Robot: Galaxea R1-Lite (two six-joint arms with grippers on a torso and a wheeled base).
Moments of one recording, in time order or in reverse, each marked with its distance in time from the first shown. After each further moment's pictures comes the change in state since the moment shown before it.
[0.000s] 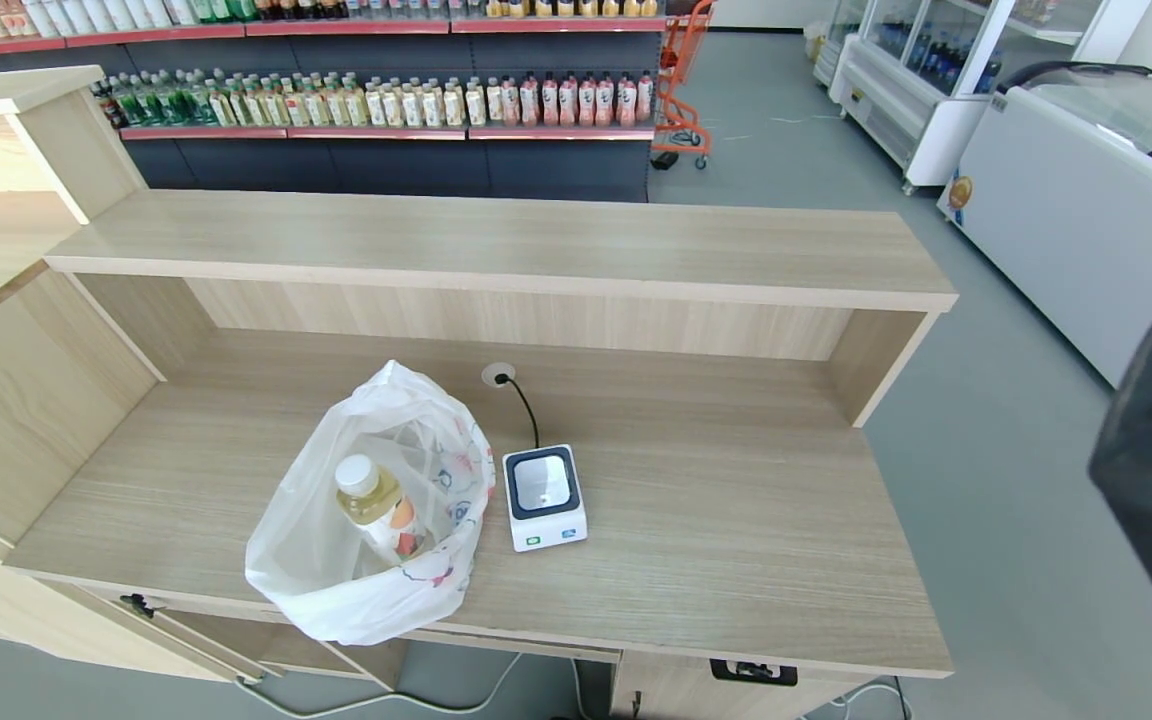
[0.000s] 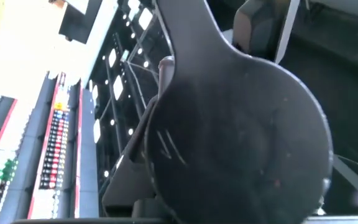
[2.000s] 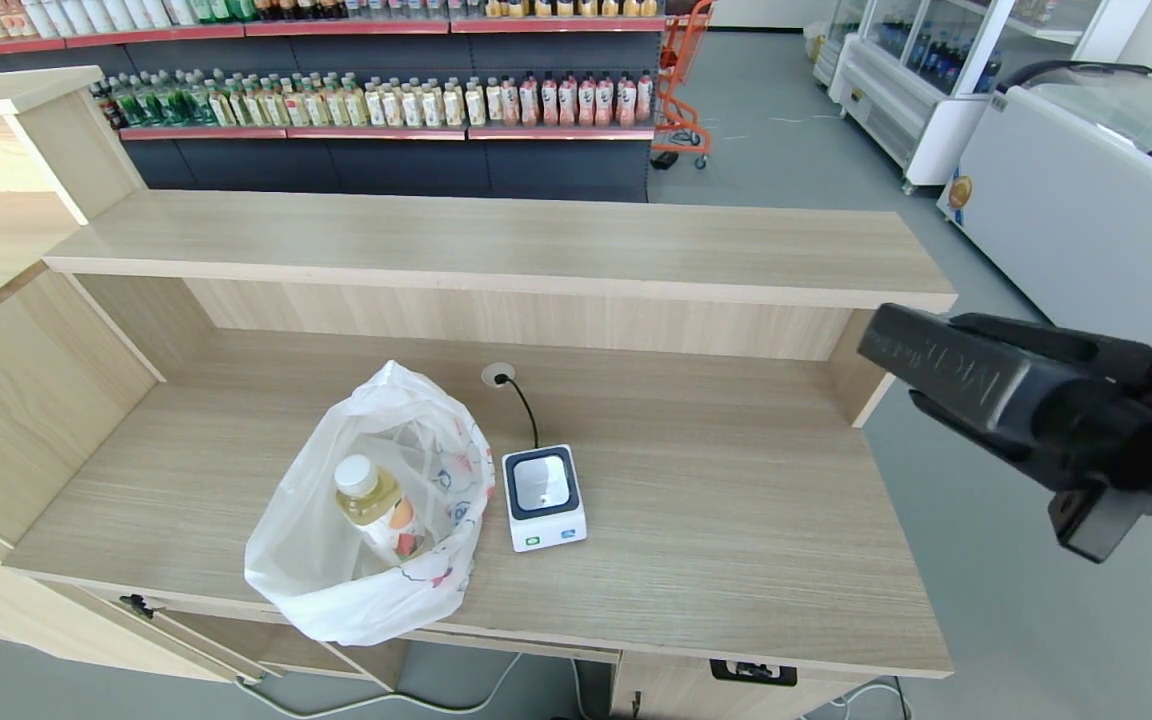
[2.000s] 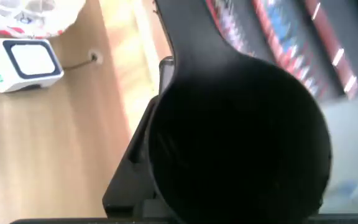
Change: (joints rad) left arm 0.000 0.000 0.000 0.000 0.000 0.000; right arm -0.187 -0.015 -0.063 0.520 -0.765 0.794
